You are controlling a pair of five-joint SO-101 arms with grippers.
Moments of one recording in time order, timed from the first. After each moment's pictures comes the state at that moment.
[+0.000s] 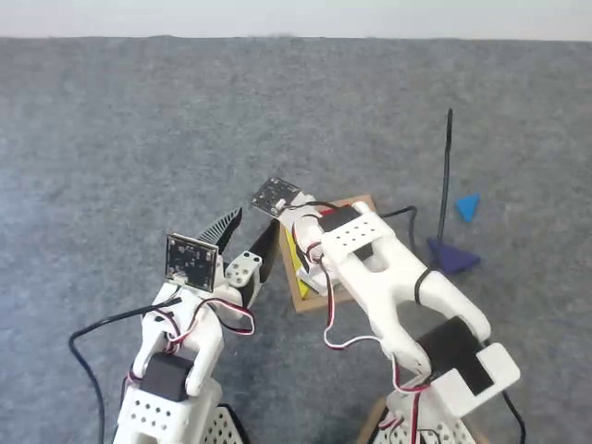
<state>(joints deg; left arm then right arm) 11.3 -103.0 96.9 36.3 6.4 -35.0 1.8 31.9 58.2 22.4</state>
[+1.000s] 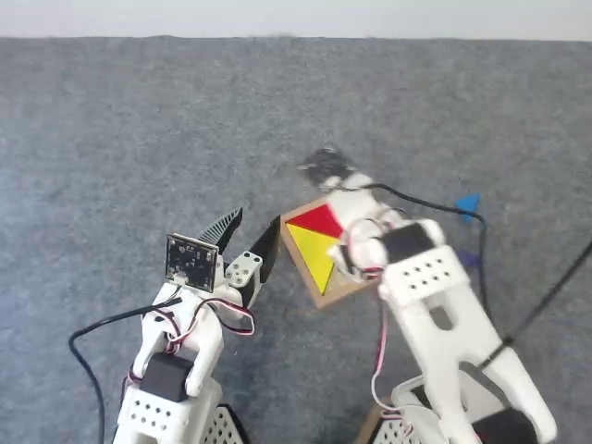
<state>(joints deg) 11.3 -103.0 96.9 36.2 6.4 -26.0 -29.2 42.5 61.5 16.8</state>
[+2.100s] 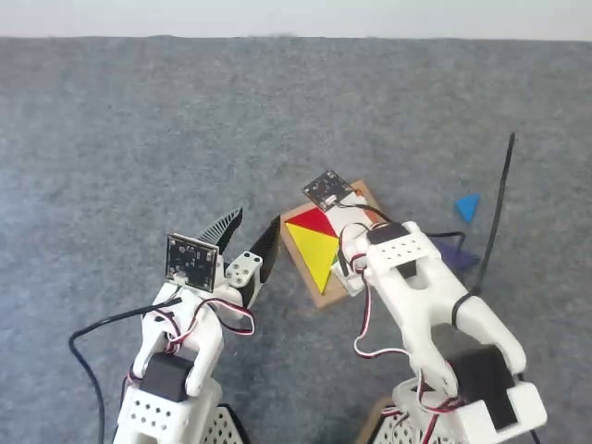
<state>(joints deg) 11.3 -103.0 96.9 36.2 6.4 -24.3 -8.8 47.6 46.8 18.7</state>
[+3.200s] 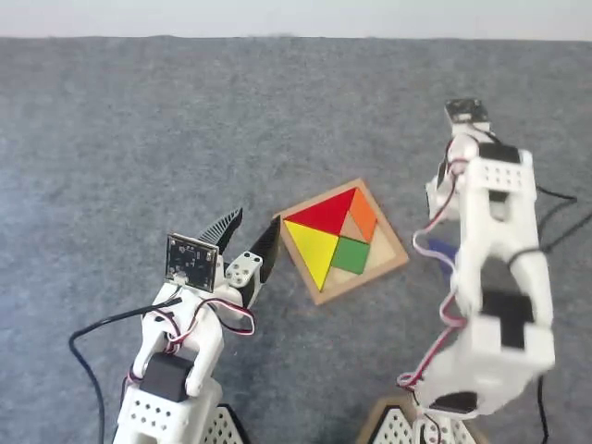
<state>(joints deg) 11.3 -103.0 96.9 36.2 6.4 4.9 10.8 7.0 70.5 11.5</state>
